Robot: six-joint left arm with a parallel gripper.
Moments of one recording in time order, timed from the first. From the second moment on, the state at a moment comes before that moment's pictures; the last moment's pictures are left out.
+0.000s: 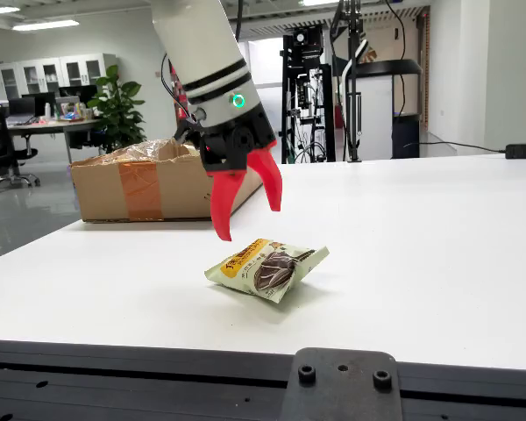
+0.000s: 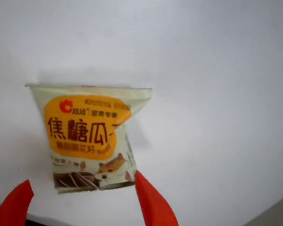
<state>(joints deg) -61.6 47.0 82.1 6.9 30.7 -30.0</state>
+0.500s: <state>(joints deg) -62.7 52.7 77.9 6.8 29.1 -31.1</state>
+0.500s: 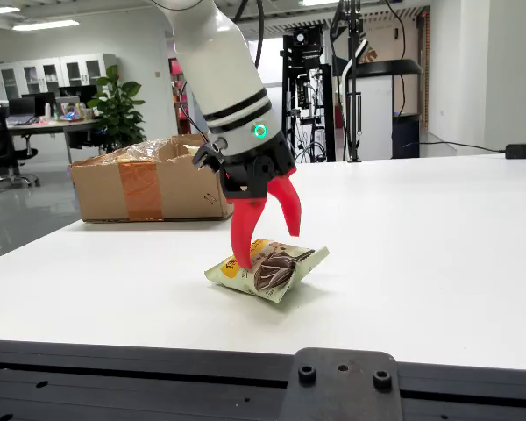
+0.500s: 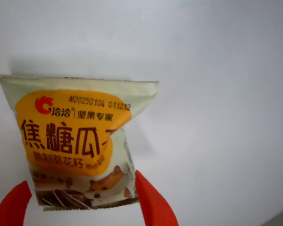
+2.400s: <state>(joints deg) -48.2 31.8 70.9 9.8 43.7 -22.9</state>
